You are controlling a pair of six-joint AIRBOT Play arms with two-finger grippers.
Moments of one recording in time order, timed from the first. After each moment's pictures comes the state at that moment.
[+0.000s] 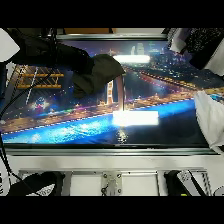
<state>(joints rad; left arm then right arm) -0.44 -1.30 1.93 1.29 -1.39 -1.51 -1.15 -0.98 1.84 -1.43 0.65 1.42</state>
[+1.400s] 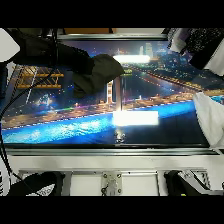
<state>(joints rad) -0.44 -1.31 1.93 1.29 -1.39 -1.51 -1.31 -1.06 1.84 -1.50 0.82 1.61</state>
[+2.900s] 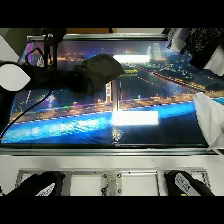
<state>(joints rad) -0.37 -1.10 1.45 1.26 -1.18 -1.54 -0.44 -1.06 1.62 -0.53 1.36 0.97</state>
